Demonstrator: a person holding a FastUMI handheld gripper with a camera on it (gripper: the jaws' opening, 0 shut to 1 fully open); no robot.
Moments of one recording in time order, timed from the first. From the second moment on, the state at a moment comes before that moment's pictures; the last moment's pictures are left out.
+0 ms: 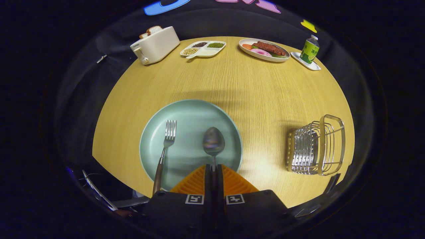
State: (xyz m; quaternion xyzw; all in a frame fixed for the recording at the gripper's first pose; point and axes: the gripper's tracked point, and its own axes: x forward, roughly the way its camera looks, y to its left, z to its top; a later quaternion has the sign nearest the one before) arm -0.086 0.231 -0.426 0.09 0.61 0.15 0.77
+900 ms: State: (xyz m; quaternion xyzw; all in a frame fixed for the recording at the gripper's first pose) arm -0.061 0.082 -0.302 0.13 0.54 0.16 0.81
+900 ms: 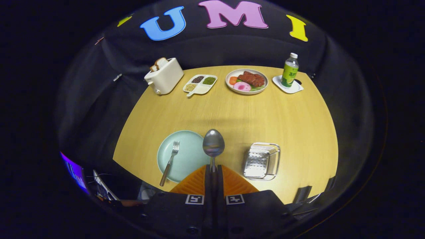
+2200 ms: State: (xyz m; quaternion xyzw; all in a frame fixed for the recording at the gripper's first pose) arm -0.061 0.020 -0.382 0.05 0.63 0.13 0.76
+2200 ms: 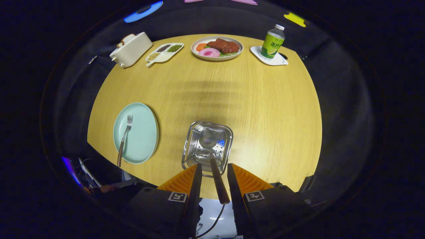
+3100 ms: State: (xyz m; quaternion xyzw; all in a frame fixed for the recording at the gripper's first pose) arm -0.096 0.281 -0.357 0.10 0.56 0.23 0.79
